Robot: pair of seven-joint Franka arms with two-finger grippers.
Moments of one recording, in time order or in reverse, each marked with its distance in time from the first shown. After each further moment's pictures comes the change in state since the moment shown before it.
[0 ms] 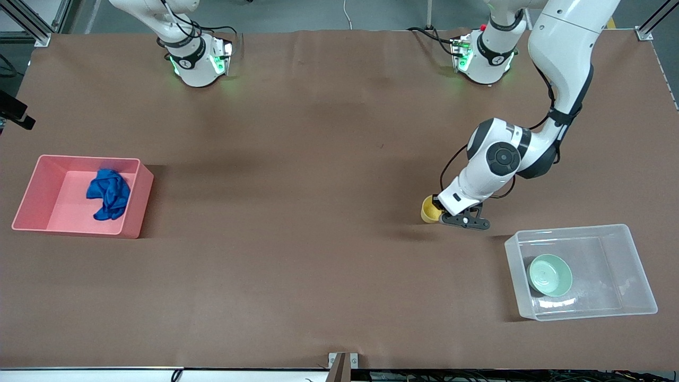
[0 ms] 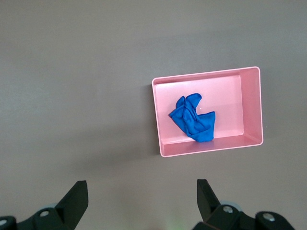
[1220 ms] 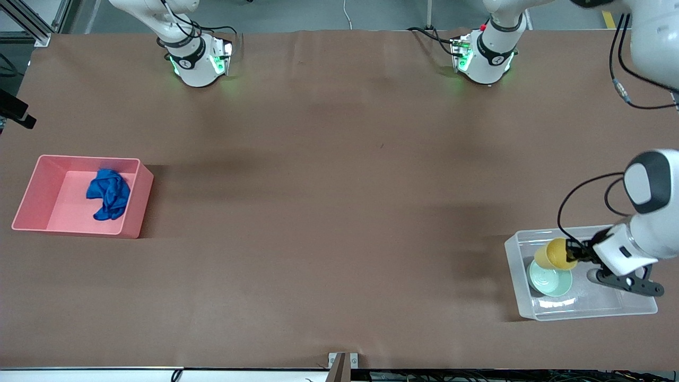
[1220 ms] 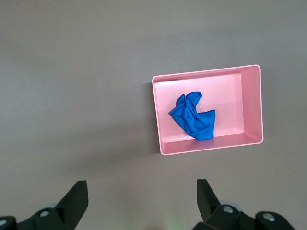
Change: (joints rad) left arm 0.332 0.253 0.027 0.791 0.008 -0.563 0.552; right arm 0.001 0.000 0.000 0.001 0.000 -0.009 0.000
